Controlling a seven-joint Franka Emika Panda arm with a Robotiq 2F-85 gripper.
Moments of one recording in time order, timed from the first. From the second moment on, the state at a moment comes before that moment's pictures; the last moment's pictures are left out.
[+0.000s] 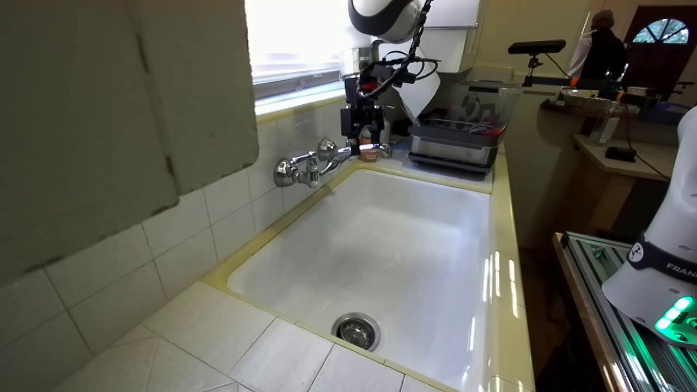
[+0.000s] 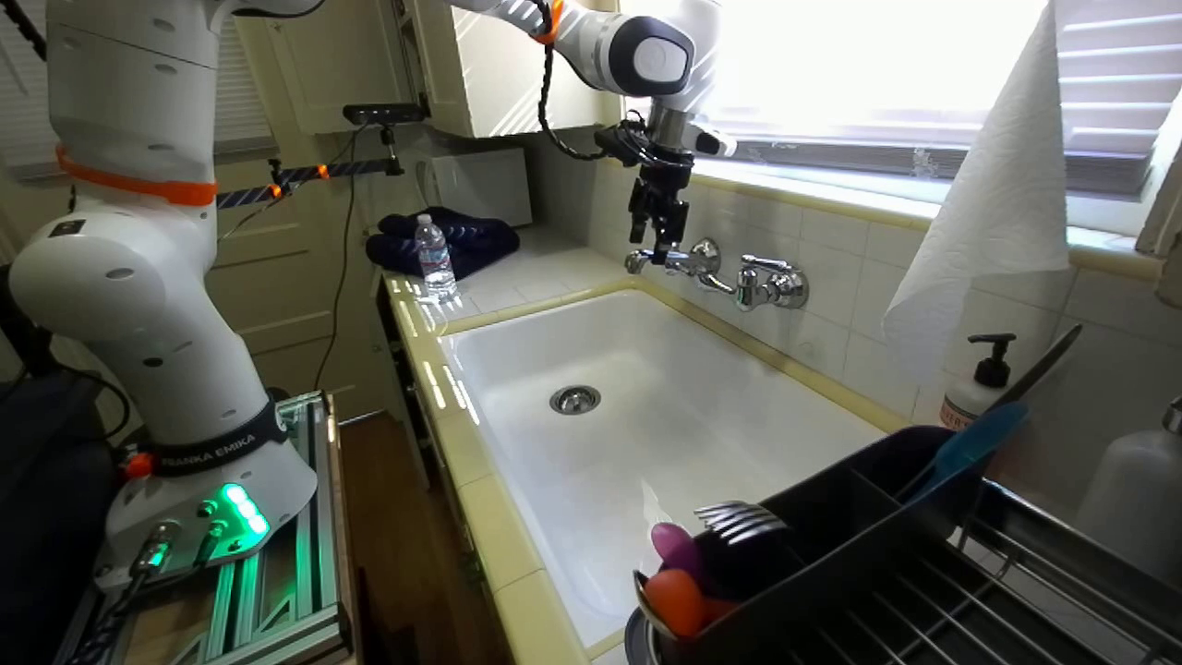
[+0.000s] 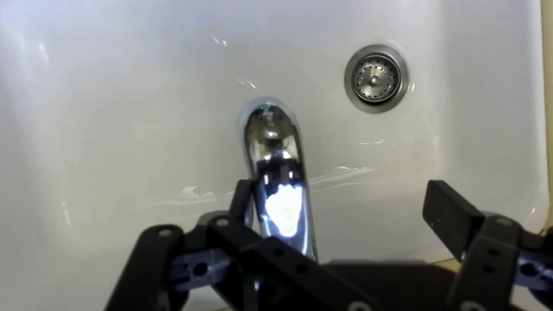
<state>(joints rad) -0.04 0.36 -0.02 -1.68 0.12 1.84 0.06</state>
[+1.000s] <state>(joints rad) -0.04 0.36 -0.02 -1.68 0.12 1.84 0.10</state>
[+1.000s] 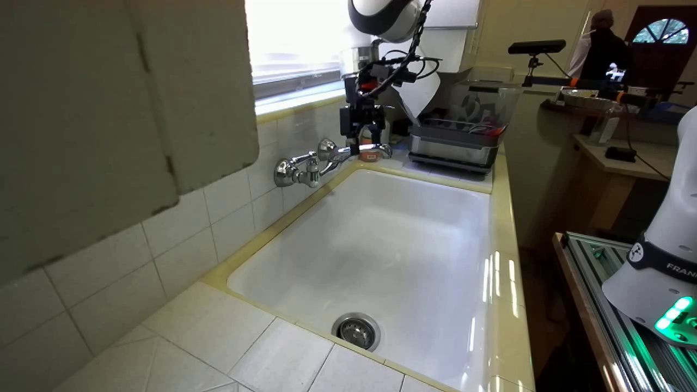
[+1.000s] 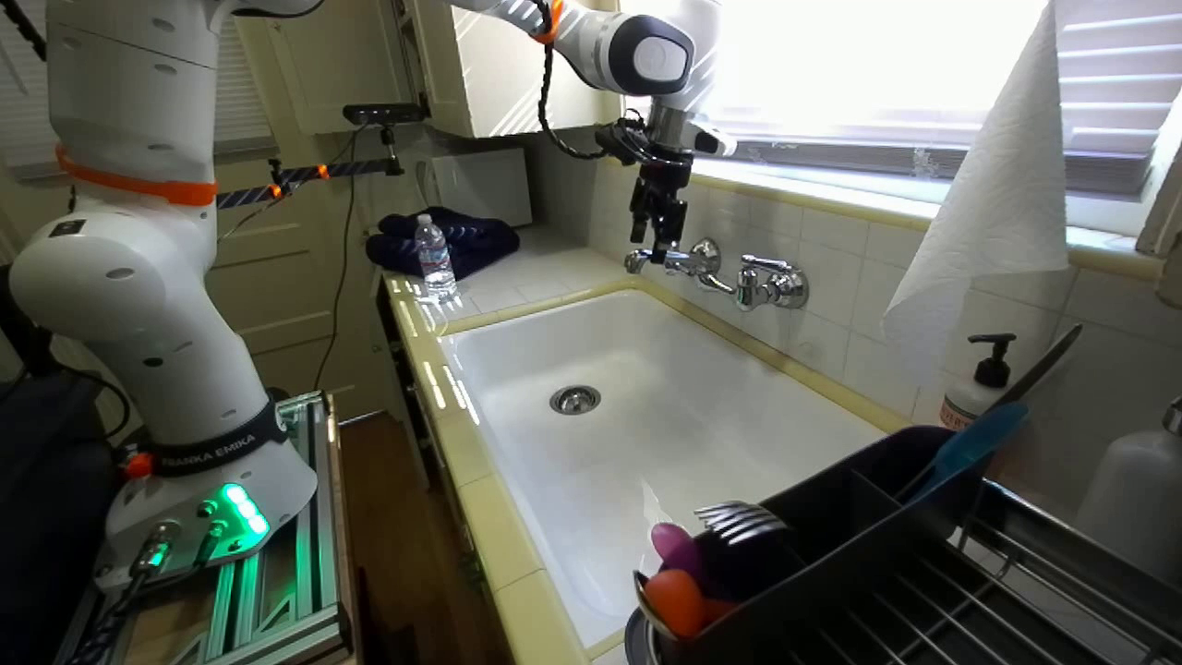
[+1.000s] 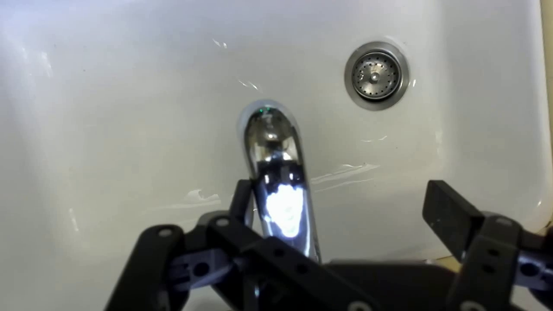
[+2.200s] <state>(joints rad) -0.01 0.21 -0.03 -1.68 -0.07 1.77 0.17</state>
